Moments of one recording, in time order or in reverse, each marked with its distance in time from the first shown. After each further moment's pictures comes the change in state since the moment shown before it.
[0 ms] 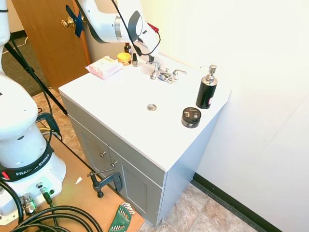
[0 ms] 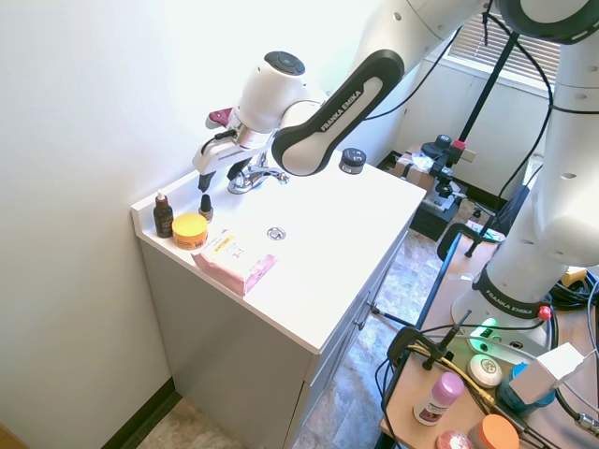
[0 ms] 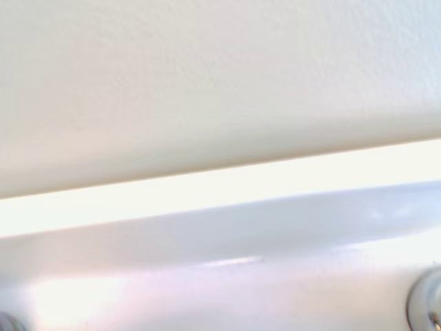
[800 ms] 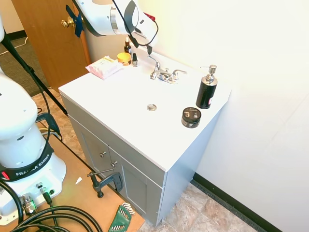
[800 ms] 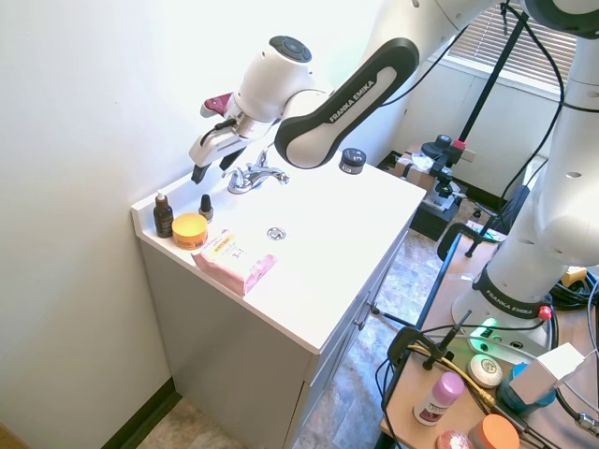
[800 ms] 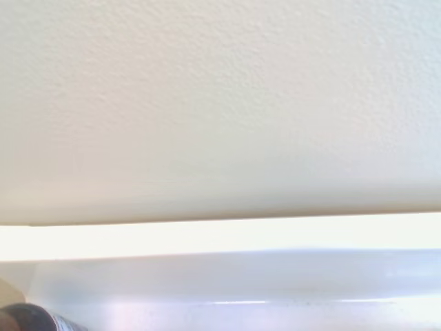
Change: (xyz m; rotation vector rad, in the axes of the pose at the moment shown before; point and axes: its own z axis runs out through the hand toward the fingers) arm -0.006 -0.037 -0.021 0.080 0.030 -0.118
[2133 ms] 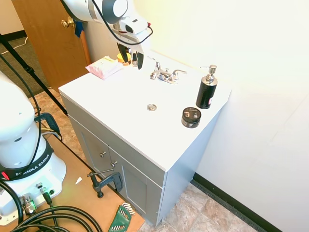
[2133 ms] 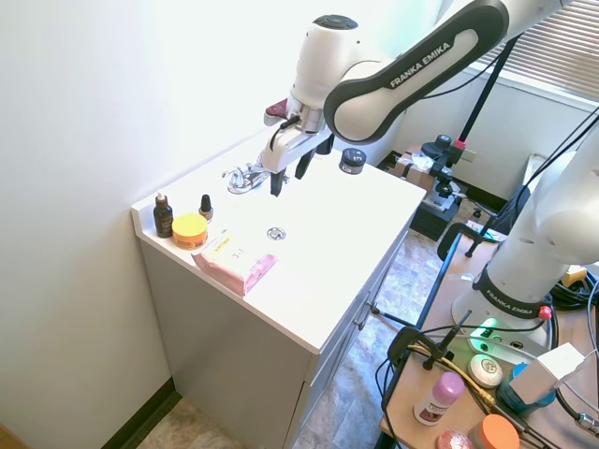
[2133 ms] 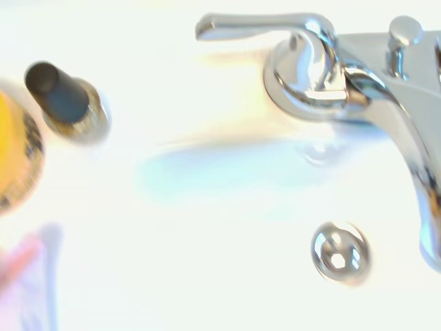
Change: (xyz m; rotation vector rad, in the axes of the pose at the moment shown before) arm -0.012 0.077 -0.075 -0.251 -0.127 0.027
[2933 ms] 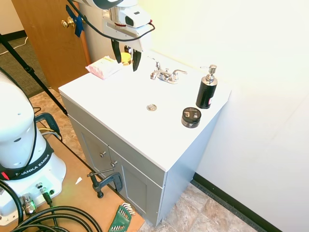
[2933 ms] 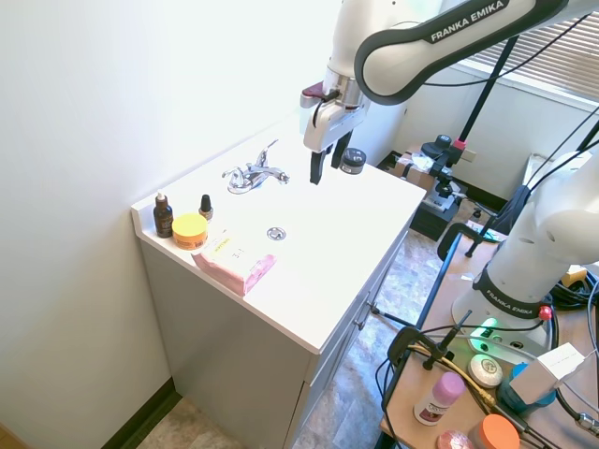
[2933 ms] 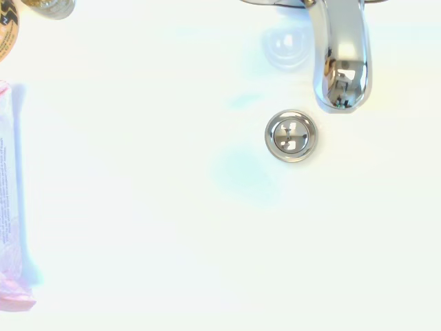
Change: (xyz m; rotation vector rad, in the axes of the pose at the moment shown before) arm 0.009 0.078 -0.053 -0.145 -0.138 -0.041
